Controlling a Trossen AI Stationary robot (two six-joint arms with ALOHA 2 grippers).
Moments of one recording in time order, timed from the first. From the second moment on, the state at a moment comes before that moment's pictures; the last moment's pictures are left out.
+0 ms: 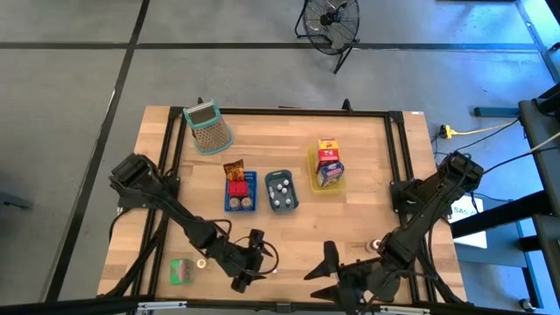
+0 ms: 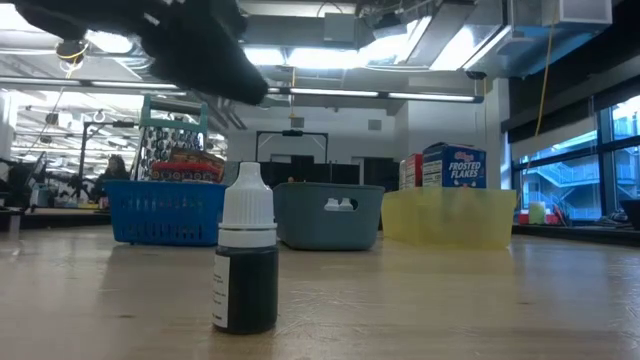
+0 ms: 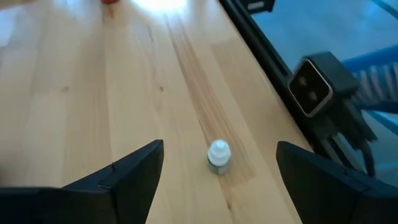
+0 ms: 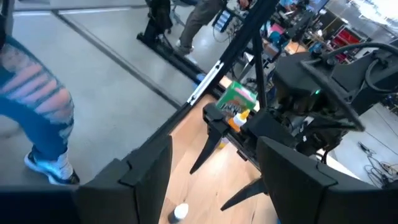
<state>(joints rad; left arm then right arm) -0.65 1.78 1.00 0.11 -0.32 -0.21 0.88 1.65 1.19 0.12 0.58 -0.31</state>
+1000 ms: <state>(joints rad) -0.67 1.83 1.00 0.23 -0.43 -0.36 0.89 1.65 1.19 0.02 0.41 -0.18</state>
